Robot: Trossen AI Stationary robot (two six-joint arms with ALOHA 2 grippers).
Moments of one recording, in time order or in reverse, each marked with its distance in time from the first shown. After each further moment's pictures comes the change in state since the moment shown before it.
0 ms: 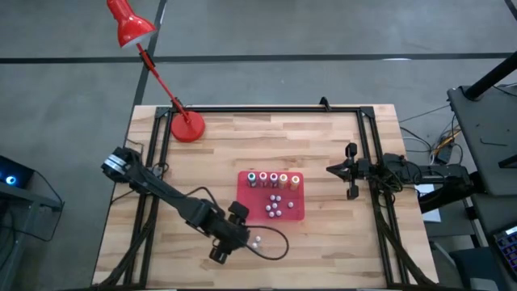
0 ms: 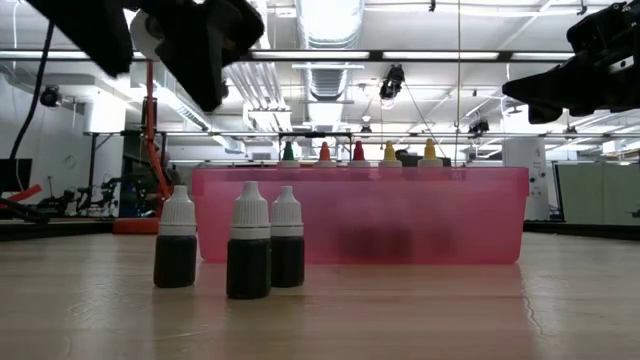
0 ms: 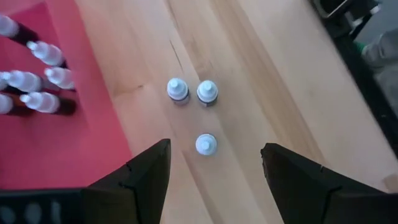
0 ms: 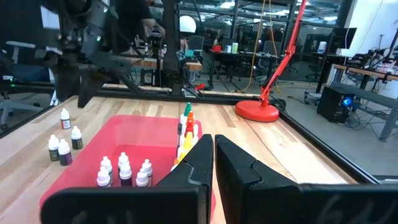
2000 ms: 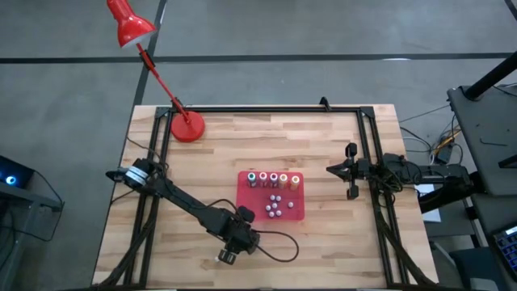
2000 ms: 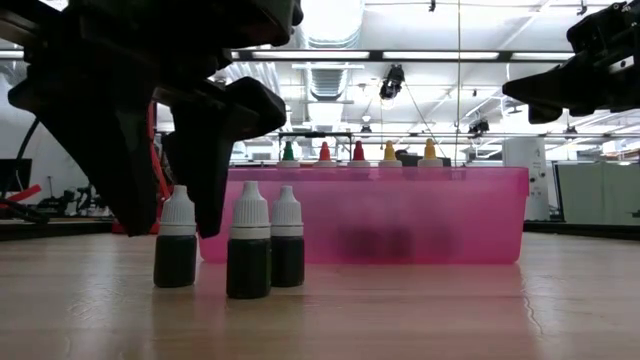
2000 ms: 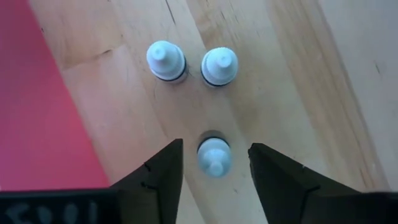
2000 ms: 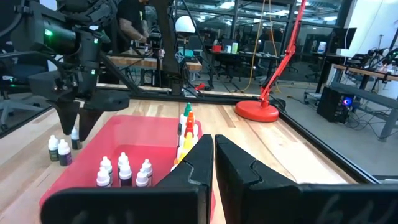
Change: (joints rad) left arm 0.028 0.227 0.092 -0.051 0.042 -0.009; right arm 0.000 0.000 0.000 0.000 0.000 0.000
